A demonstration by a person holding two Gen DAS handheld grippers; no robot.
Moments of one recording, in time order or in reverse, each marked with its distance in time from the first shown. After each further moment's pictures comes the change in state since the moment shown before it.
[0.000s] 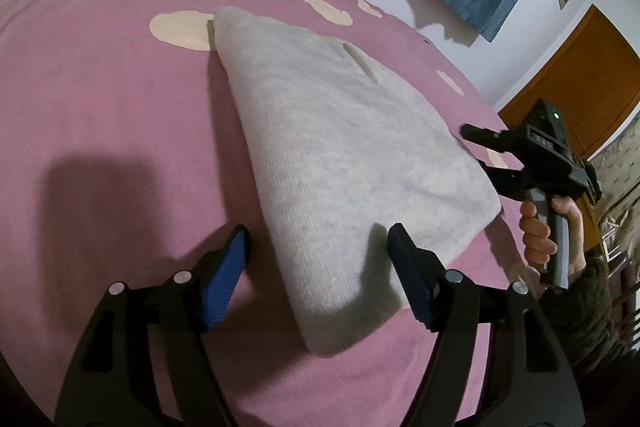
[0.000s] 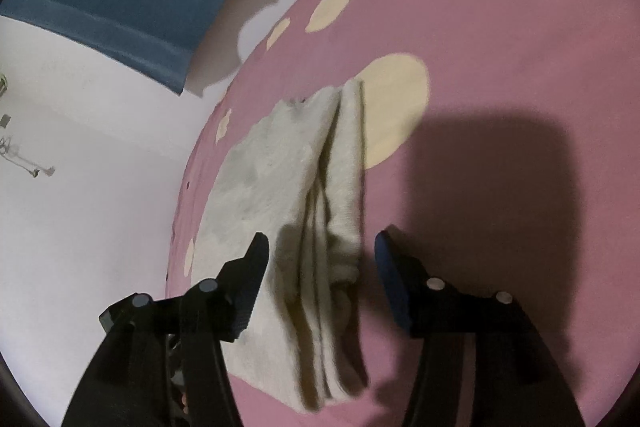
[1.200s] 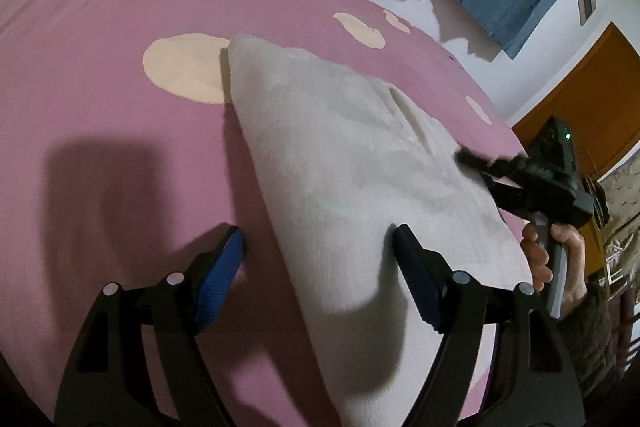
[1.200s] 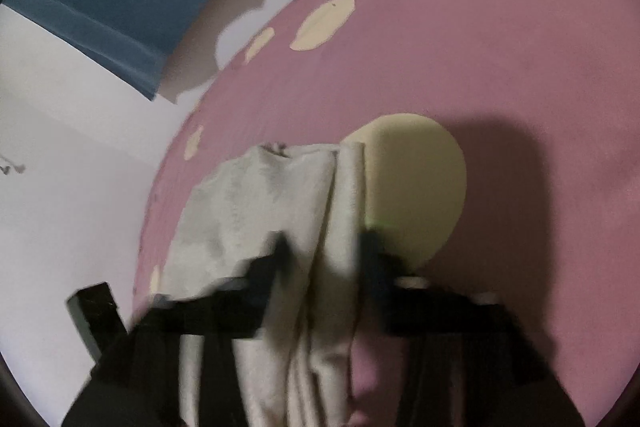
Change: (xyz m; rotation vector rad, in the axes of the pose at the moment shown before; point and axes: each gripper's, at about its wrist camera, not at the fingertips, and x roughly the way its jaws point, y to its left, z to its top) left arm 0.037 0.033 0.069 -0.049 0.002 0.029; right arm 0.040 -0.002 0.058 -0.045 -0.017 -0.121
